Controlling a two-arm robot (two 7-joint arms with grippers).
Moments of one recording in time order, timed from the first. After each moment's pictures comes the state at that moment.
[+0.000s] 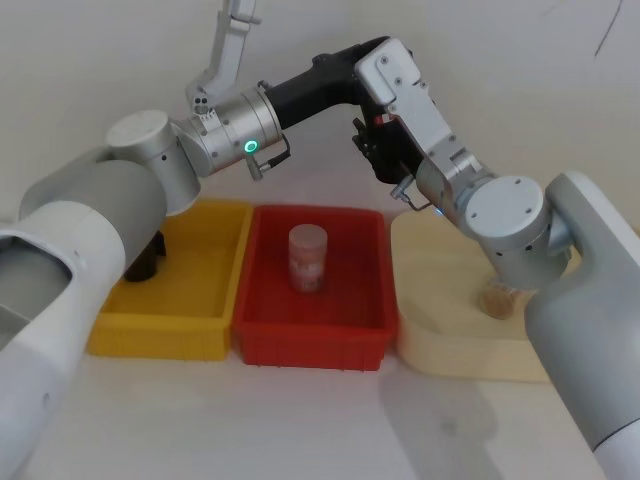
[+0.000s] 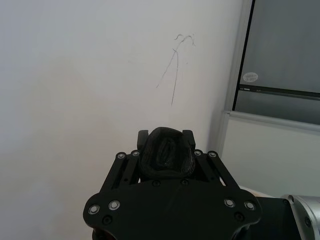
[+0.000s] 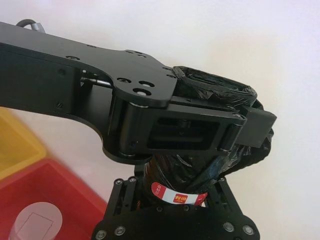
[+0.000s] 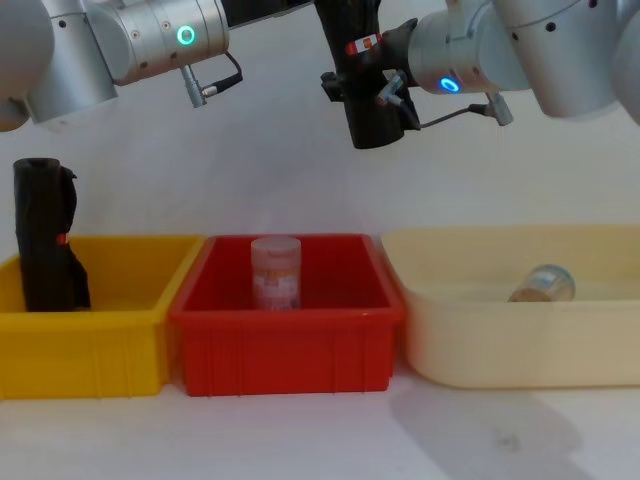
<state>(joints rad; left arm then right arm) -1.32 -0.03 0.51 -0.14 -0.78 -0.26 -1.07 0.86 -0.01 -0.47 -1.02 -0.30 0.18 0.19</state>
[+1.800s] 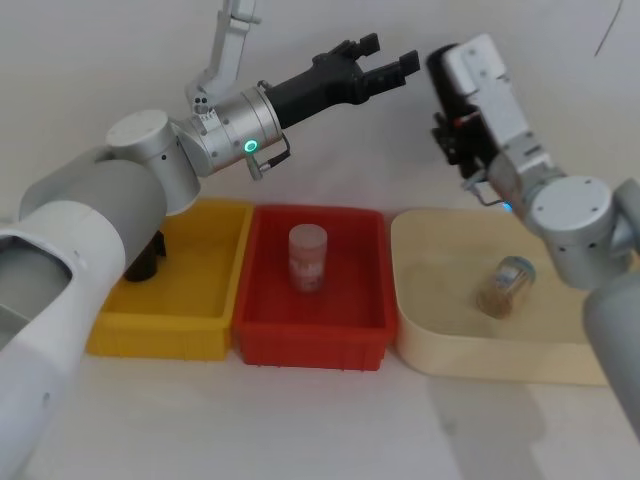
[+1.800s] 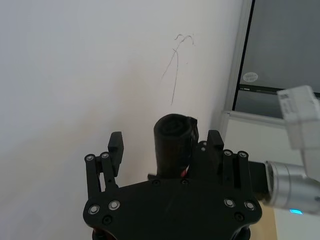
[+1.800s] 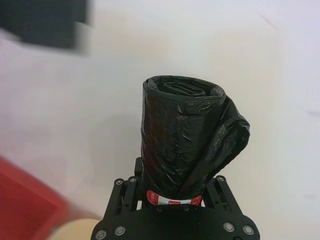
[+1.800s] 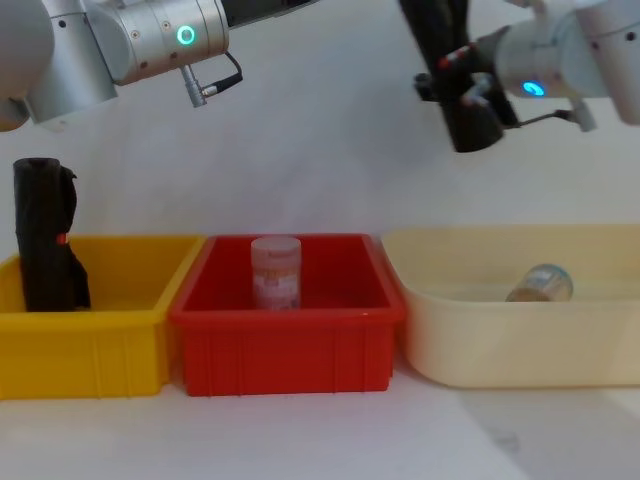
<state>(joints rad) -1.32 -0.03 0.51 -0.14 -0.78 -0.26 -1.07 0.86 0.04 -0.36 -0.99 -0.29 0.19 0.13</state>
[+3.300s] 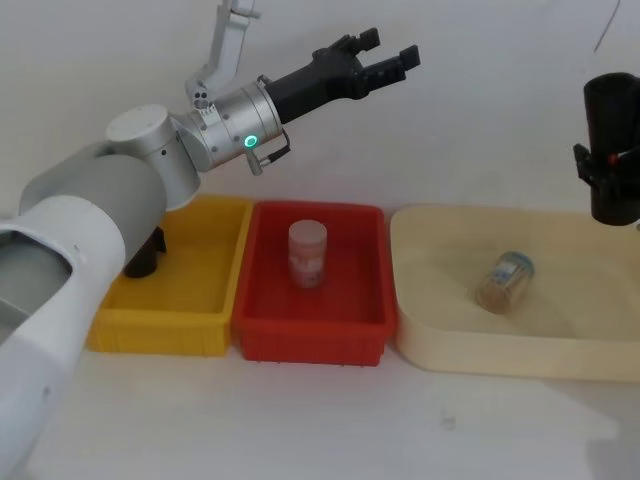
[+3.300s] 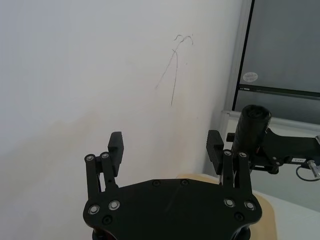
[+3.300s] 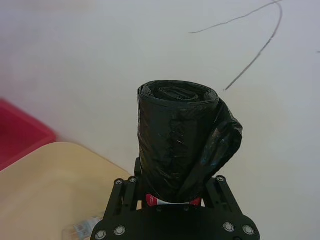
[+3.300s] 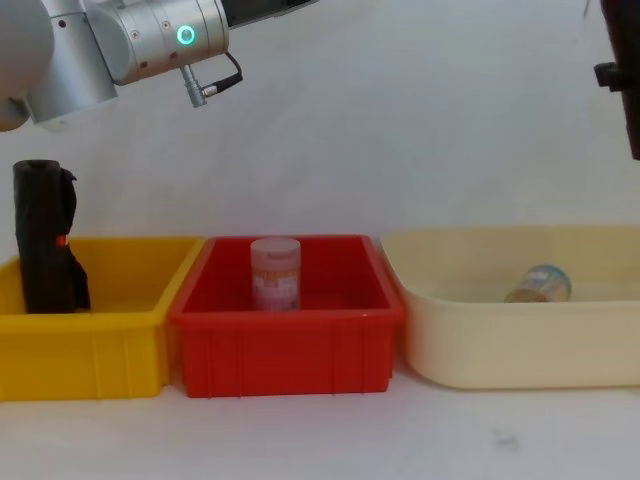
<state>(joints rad) -1.32 -0.03 0.51 -0.14 -0.78 -0.26 -1.07 0.59 0.36 -0.15 -1.44 -0.08 0.30 0.46</state>
